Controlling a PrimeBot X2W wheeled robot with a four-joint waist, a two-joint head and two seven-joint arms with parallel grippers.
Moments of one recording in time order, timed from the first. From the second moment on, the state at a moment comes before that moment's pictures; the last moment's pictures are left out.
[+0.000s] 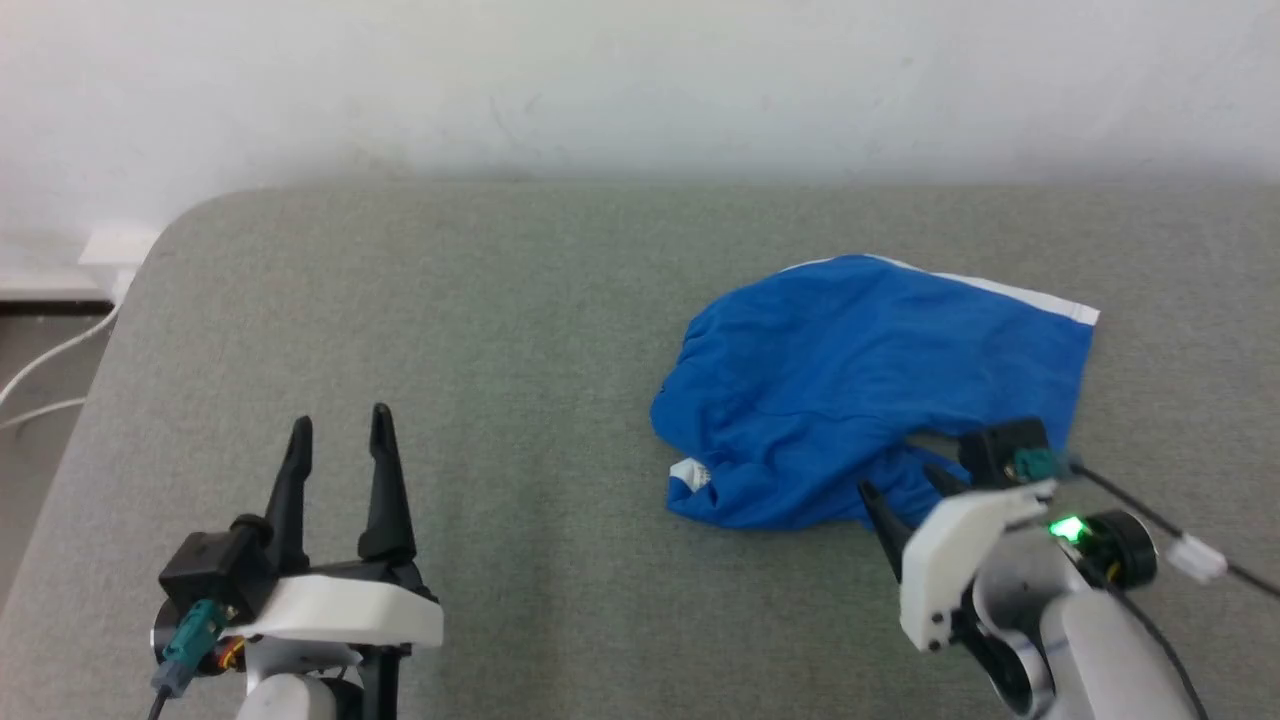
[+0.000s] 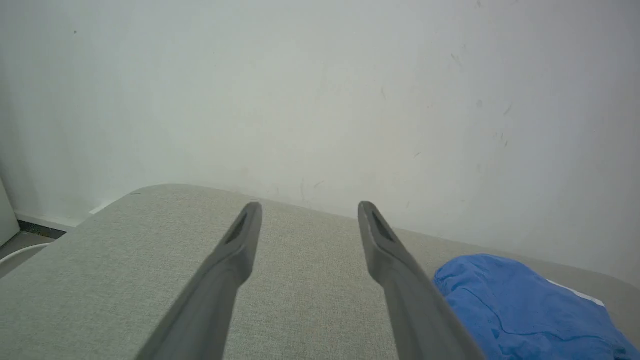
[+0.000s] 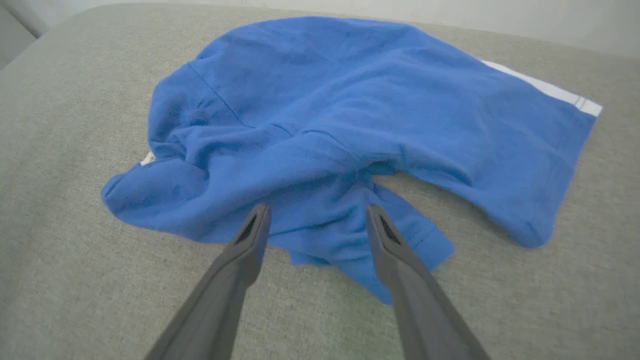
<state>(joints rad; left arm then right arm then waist) -0.05 0.11 -0.05 0.05 -0.35 0.06 -0.26 -0.16 -0.05 0.10 0.23 0.14 0.13 0.35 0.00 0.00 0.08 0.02</state>
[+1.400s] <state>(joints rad) -0.08 0.05 -0.16 0.21 -0.33 -0.04 -0.22 0.15 -0.06 -0.05 -0.12 0.11 0.13 0.55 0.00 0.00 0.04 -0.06</state>
